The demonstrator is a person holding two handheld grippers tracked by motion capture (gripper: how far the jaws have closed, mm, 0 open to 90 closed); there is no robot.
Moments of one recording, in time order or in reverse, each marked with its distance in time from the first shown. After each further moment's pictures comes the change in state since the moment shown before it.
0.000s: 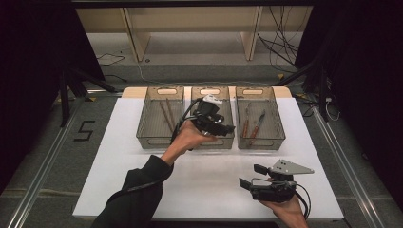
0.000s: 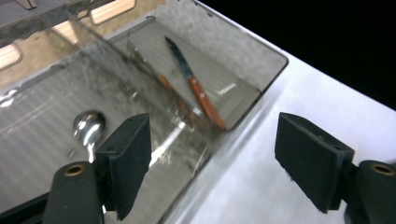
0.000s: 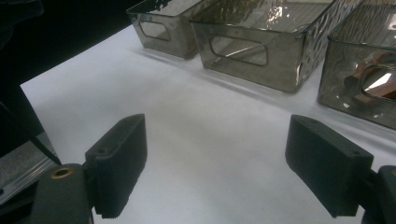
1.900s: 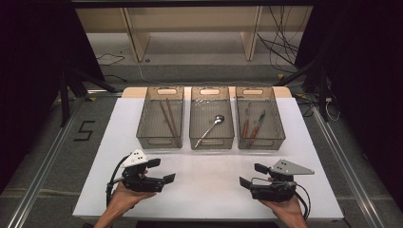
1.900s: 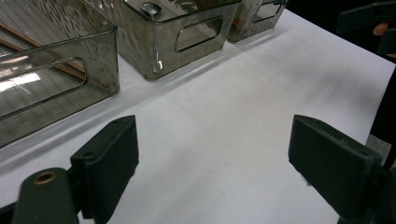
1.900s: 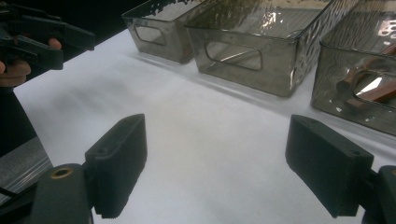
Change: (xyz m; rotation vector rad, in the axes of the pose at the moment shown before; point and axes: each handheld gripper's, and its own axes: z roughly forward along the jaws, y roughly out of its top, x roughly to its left) left arm 0.009 -0.188 -0.117 -0.149 0.066 -0.112; right arm 0.001 0.000 0.000 -0.021 -0.023 -0.005
